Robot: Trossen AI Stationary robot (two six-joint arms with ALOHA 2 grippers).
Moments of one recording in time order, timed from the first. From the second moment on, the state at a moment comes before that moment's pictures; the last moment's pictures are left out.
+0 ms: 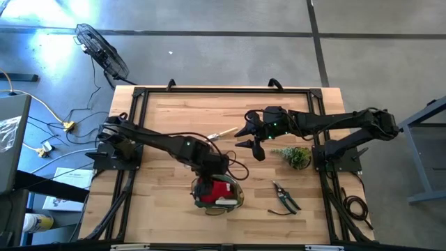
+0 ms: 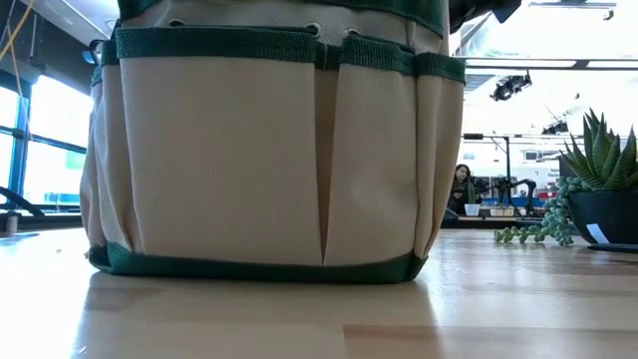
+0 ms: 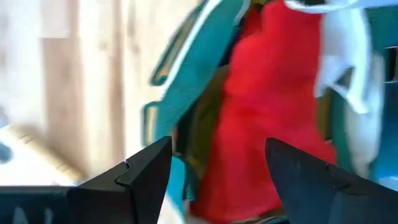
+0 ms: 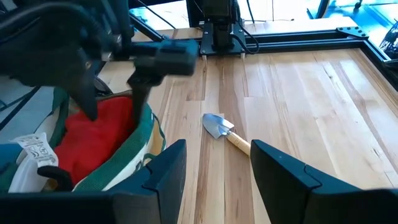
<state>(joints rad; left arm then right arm) -0.26 1.80 1.67 -1.07 0.06 -0.30 -0.08 1.33 0.96 -0.06 -0.21 0.04</state>
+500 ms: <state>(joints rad) -0.19 1.79 1.95 -1.50 -0.33 -0.21 -0.09 1.33 0.96 -0.14 -0.24 0.03</state>
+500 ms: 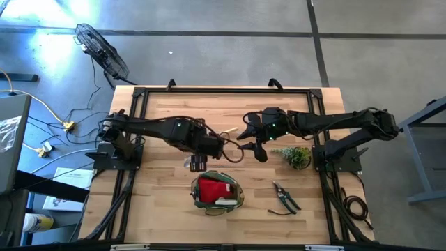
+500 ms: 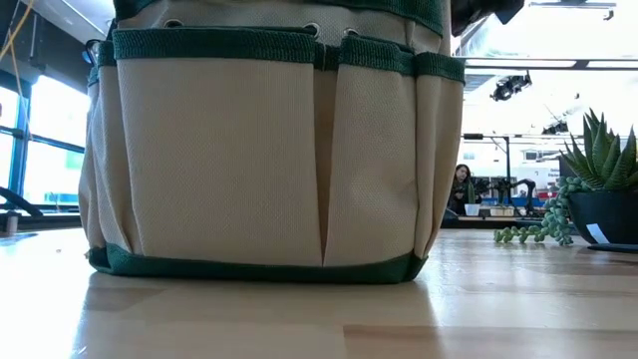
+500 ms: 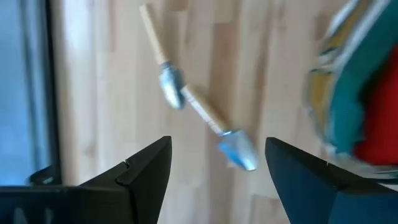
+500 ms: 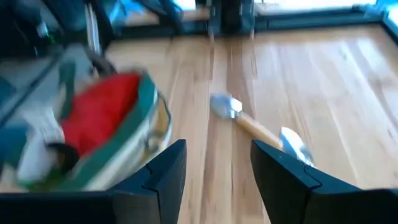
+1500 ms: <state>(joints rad) -0.18 1.80 1.69 -1.22 -0.27 -0.25 -0.03 1.31 0.96 -0.76 -0.34 0.34</state>
